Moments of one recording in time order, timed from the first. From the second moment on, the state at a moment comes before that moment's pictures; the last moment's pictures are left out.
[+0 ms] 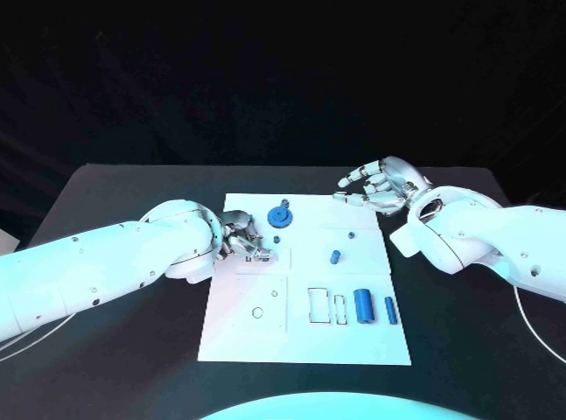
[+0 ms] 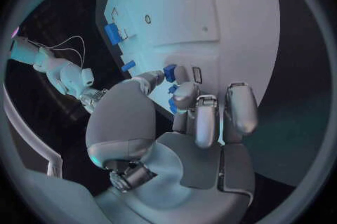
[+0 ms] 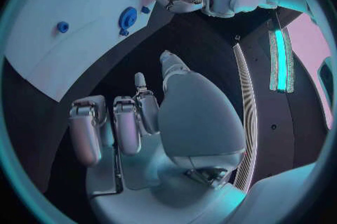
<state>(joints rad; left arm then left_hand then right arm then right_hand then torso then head) 1.21 -0.65 -0.09 1.44 -1.09 0.02 -0.48 1.03 -0.24 0.42 0.28 0.42 0.98 0.03 0.64 0.64 1.36 -0.03 1.15 1.01 1.47 -0.08 1.55 1.31 0.09 1.35 0.03 1.40 1.19 1.25 -0.96 -0.11 1.67 -0.76 -0.57 -0.06 1.37 -0.18 0.06 0.29 0.29 0.87 0.16 0.26 0.34 1.41 0.08 1.38 1.31 1.46 0.00 1.56 1.31 0.01 1.47 0.10 1.57 1.31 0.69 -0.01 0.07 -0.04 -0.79</state>
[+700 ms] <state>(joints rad) 1.23 -0.71 -0.01 1.48 -1.03 0.02 -0.49 1.03 -0.23 0.36 0.29 0.35 0.97 0.04 0.62 0.64 1.34 -0.03 1.13 0.99 1.47 -0.08 1.54 1.31 0.09 1.35 0.03 1.40 1.18 1.24 -0.96 -0.11 1.66 -0.75 -0.57 -0.06 1.37 -0.18 0.06 0.29 0.29 0.87 0.16 0.26 0.34 1.41 0.08 1.38 1.31 1.46 0.00 1.56 1.31 0.01 1.47 0.10 1.57 1.31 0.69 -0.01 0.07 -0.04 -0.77</state>
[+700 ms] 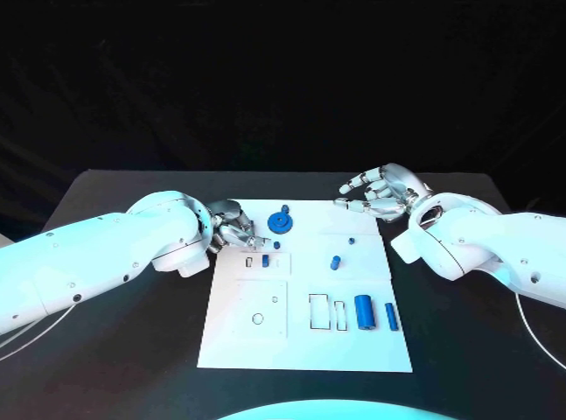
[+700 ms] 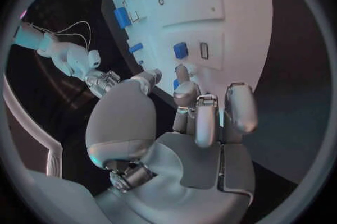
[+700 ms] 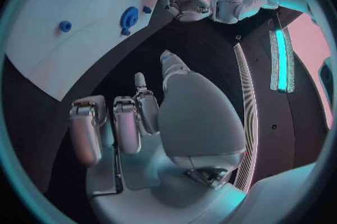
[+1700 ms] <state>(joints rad) 1.32 -0.55 0.00 1.14 -1.05 0.20 -0.50 1.09 -0.21 0.33 0.29 0.35 0.90 0.09 0.57 0.63 1.24 0.01 1.03 0.87 1.47 -0.06 1.52 1.31 0.09 1.29 0.06 1.34 1.08 1.24 -0.95 -0.11 1.65 -0.75 -0.57 -0.06 1.37 -0.18 0.06 0.29 0.29 0.87 0.16 0.26 0.34 1.41 0.08 1.38 1.31 1.46 0.00 1.56 1.31 0.01 1.47 0.10 1.57 1.31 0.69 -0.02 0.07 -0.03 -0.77</state>
